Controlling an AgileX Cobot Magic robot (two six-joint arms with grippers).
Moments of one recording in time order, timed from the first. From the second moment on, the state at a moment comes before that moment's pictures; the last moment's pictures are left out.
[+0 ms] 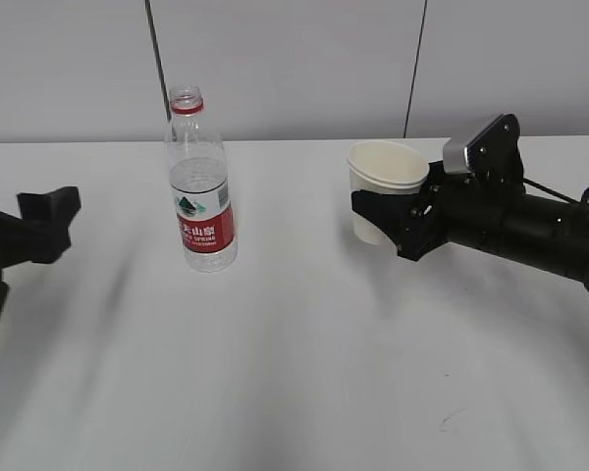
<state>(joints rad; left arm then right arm) -0.33 1.31 -0.36 -0.27 -0.63 0.15 0.07 1.97 -0.81 -0.82 -1.02 0.33</state>
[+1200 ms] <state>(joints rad) -0.38 2.02 -0.71 0.17 -1.06 -0.13 0.07 1.97 -0.81 -0.82 -1.00 0.33</state>
